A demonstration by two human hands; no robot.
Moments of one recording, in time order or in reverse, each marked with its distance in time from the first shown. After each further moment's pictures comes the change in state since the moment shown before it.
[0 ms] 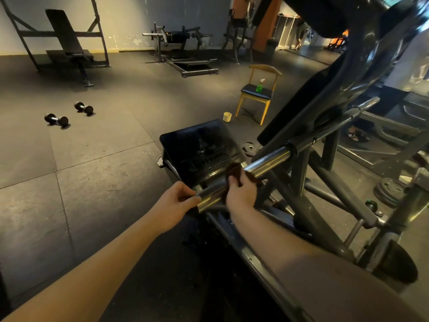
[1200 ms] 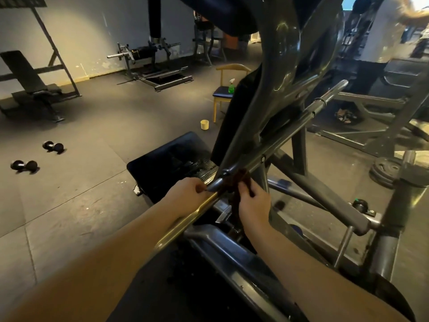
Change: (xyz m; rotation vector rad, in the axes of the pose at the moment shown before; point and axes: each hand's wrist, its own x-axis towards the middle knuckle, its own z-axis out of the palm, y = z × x) left_hand 0.250 0.159 0.179 0.554 -0.120 -0.001; right_hand 0.216 -0.032 -0.182 0.155 0.083 -0.199
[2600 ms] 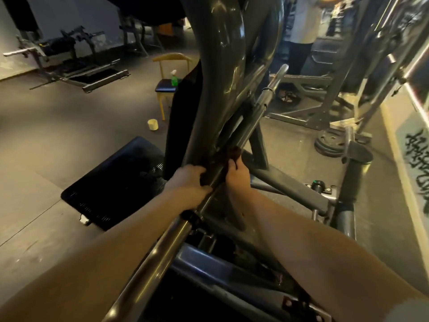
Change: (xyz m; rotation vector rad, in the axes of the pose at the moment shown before) left_hand 0.161 0.091 0.028 0.110 -0.145 0.223; right_hand 0.221 0.042 -0.014 -0.102 0.214 0.173
